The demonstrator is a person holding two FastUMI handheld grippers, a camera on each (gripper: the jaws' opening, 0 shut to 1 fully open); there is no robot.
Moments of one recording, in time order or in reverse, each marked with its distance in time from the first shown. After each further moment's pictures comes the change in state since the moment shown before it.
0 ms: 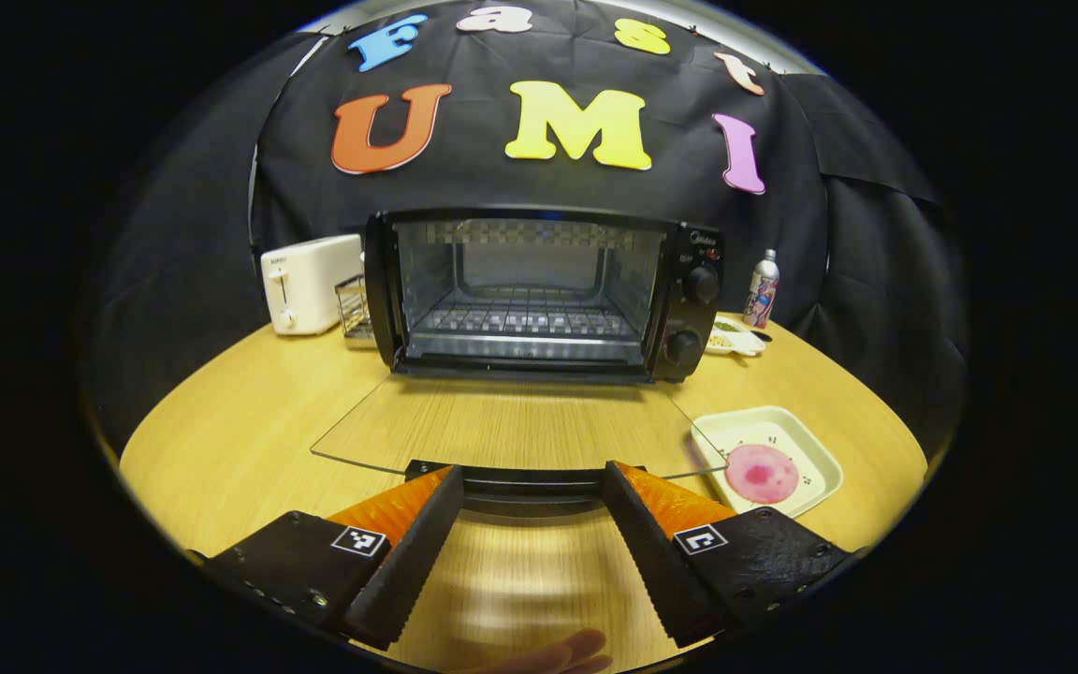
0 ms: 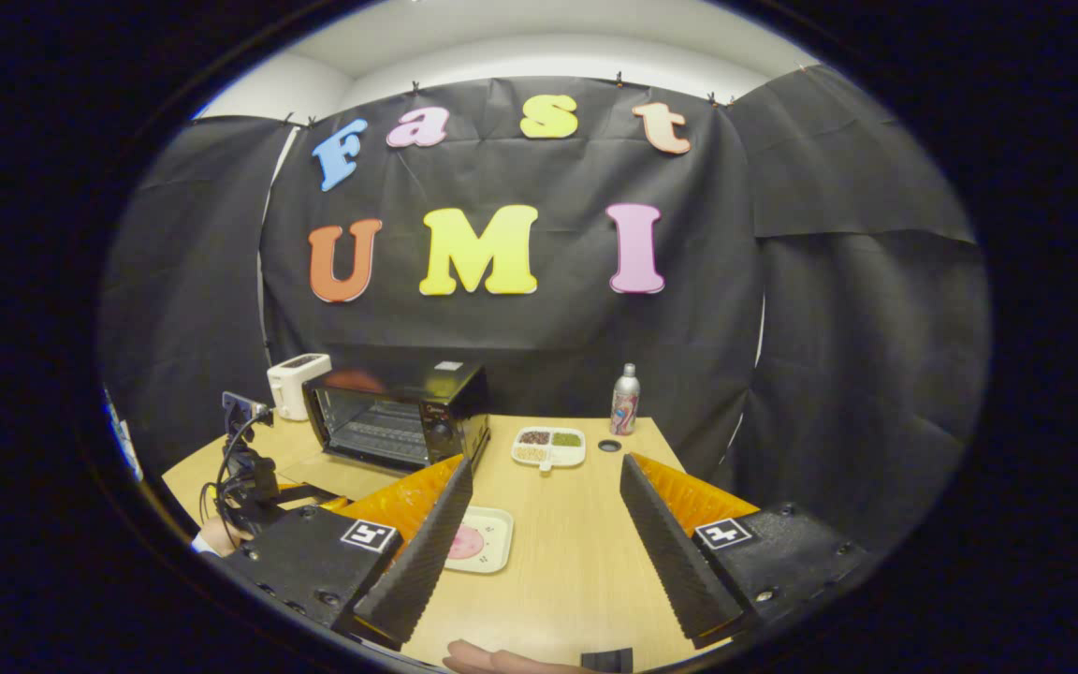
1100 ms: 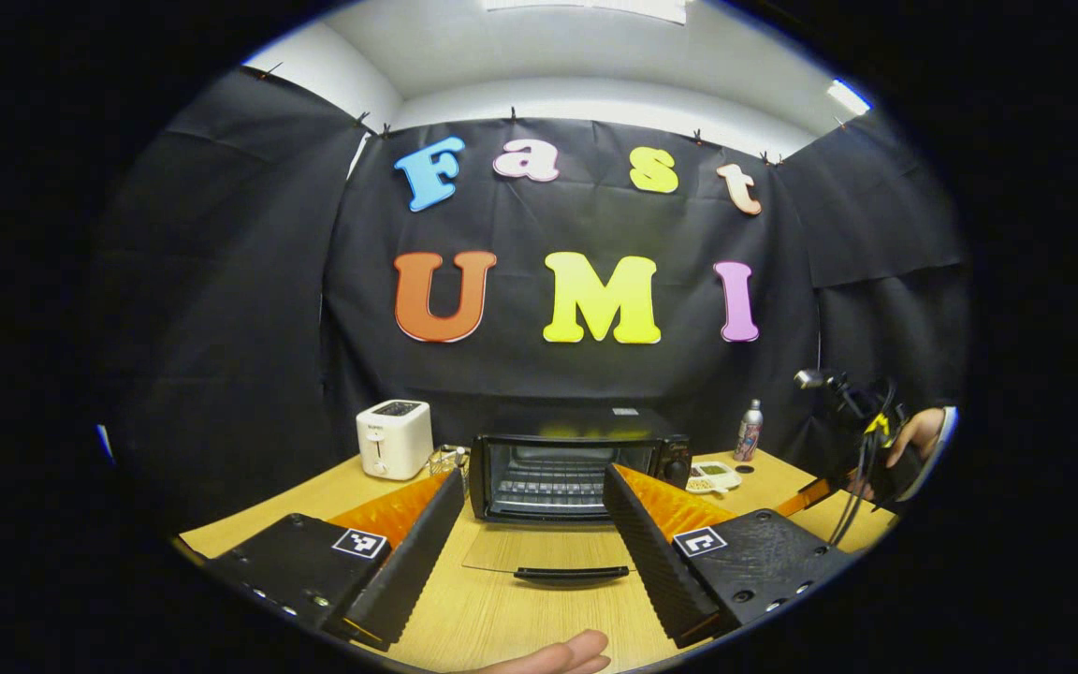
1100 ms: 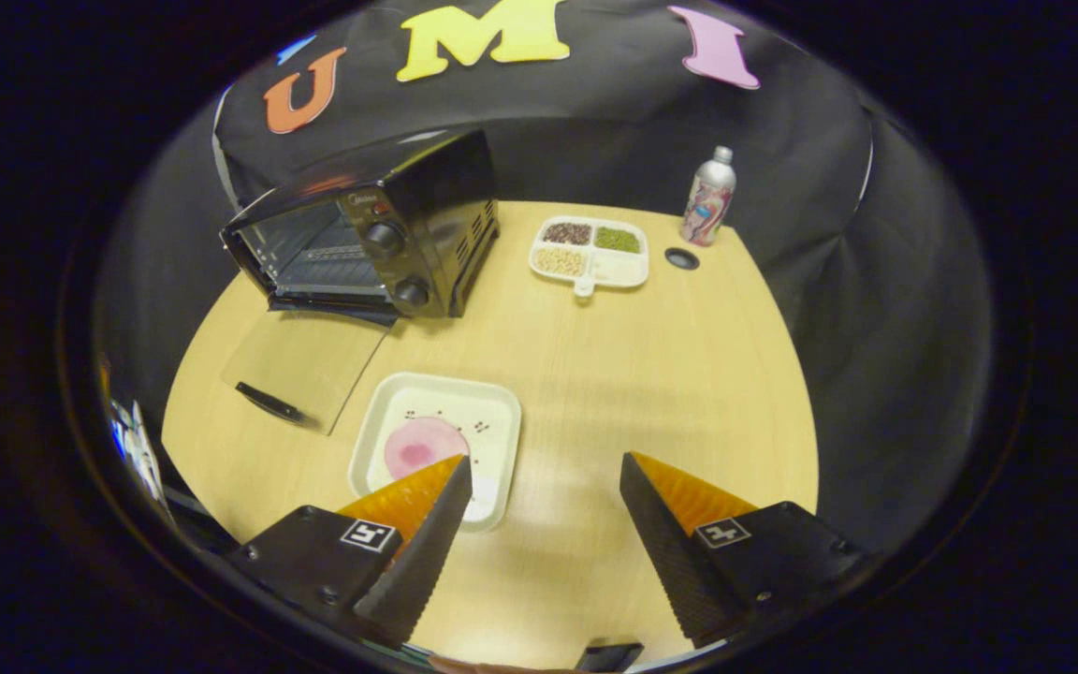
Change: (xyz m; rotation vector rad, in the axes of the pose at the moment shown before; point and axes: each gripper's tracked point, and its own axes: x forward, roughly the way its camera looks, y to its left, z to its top) left arm -0.206 0.034 0.174 0.026 -0.512 0.084; right arm 0.170 0.030 -0.147 -0.015 0.768 0.115
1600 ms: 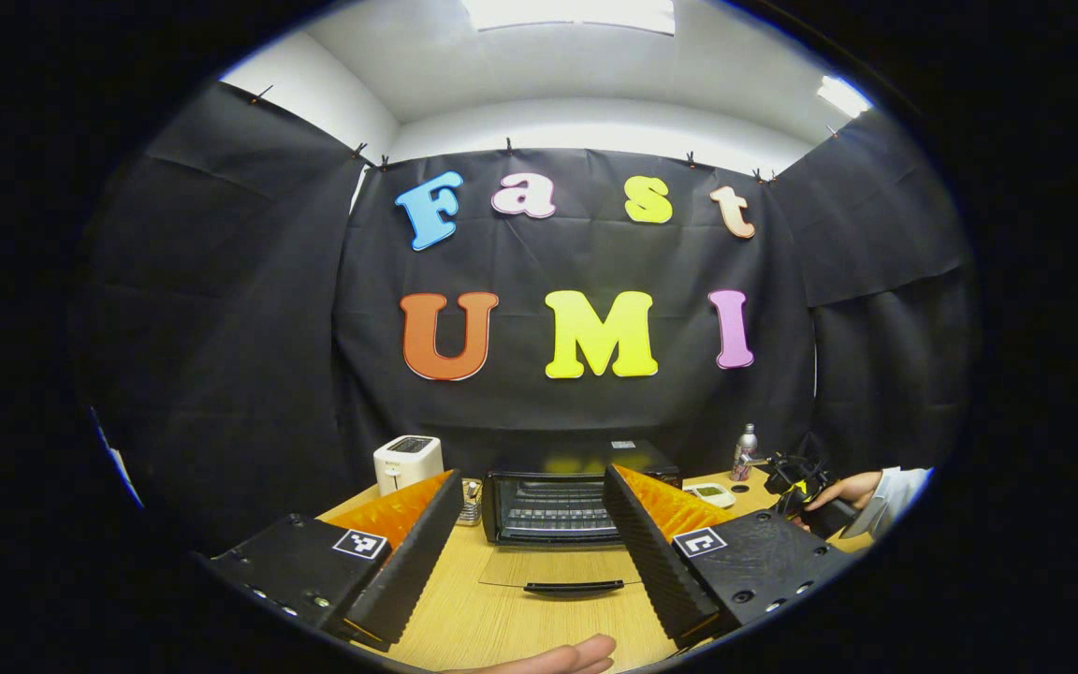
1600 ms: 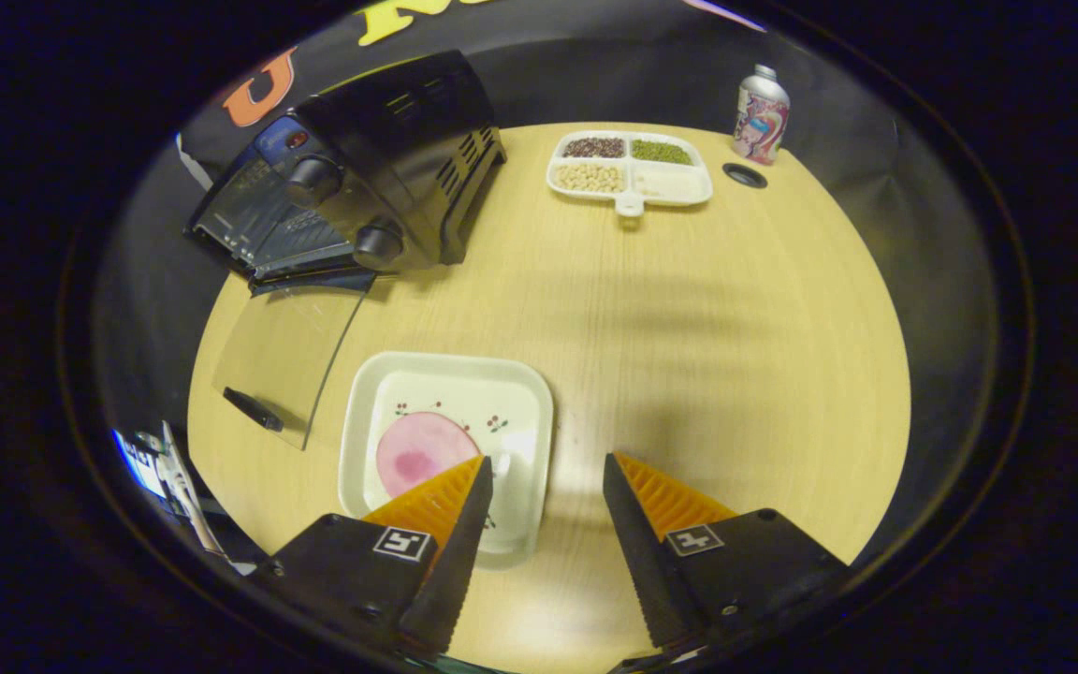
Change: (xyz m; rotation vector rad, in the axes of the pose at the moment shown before) left arm -0.022 -0.003 0.043 0.029 -0.048 0.008; right arm 0.075 0.022 -0.016 0.098 0.202 0.128
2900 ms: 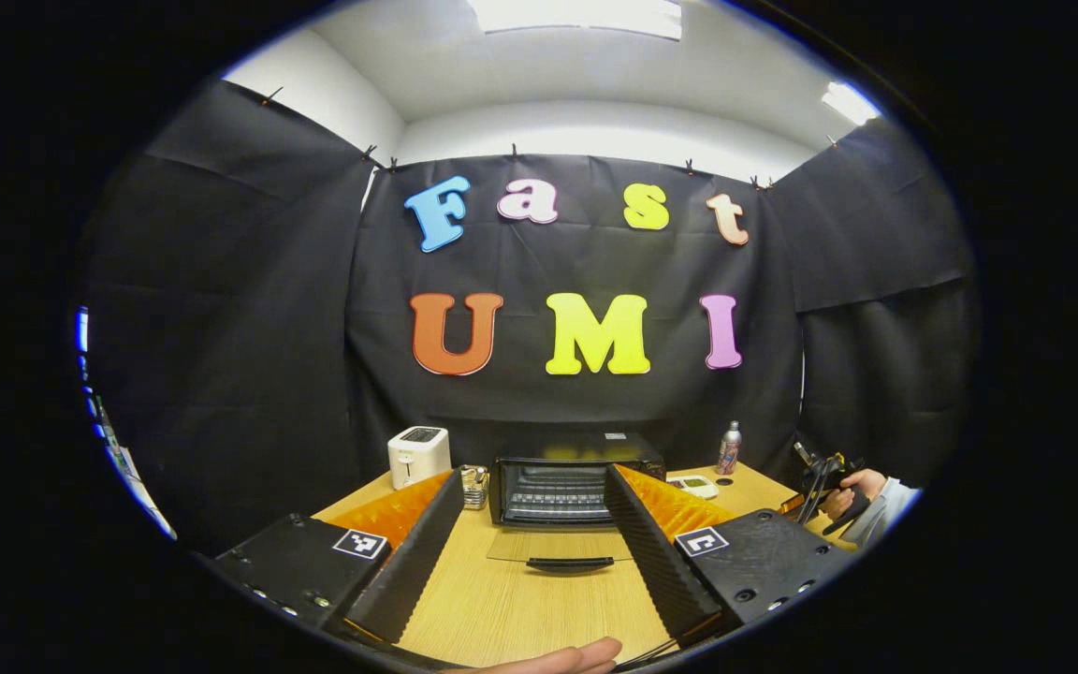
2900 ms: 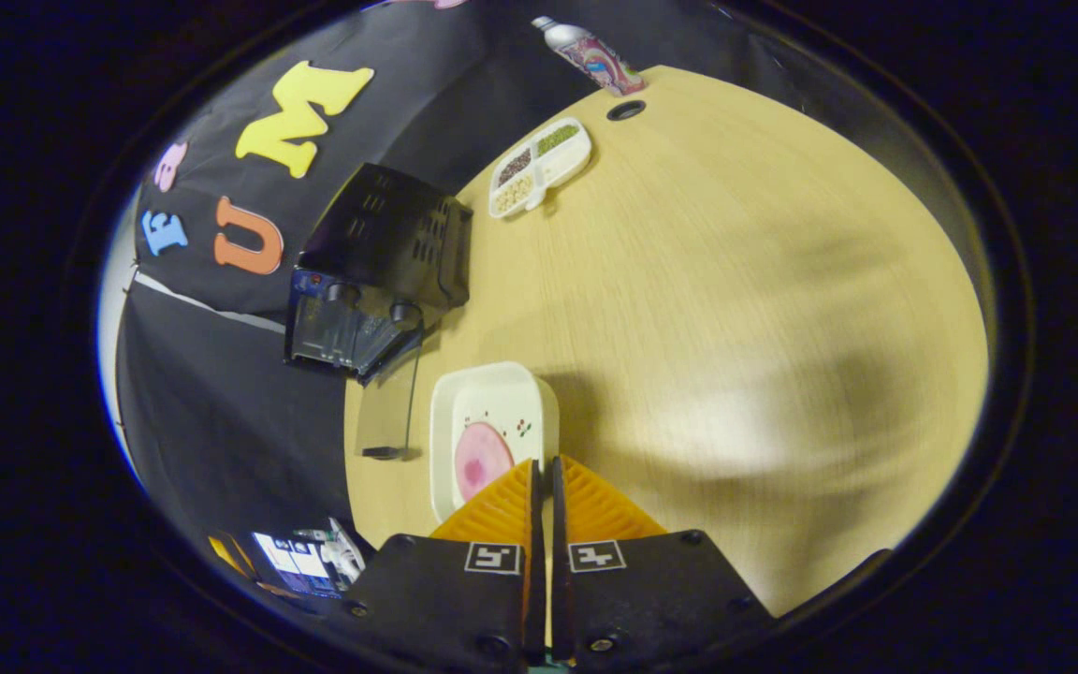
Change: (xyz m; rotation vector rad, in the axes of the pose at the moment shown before) left arm -0.079 0.012 0.014 -0.025 0.011 -0.007; right arm -0.067 -0.021 -0.041 0.406 -0.105 0.417
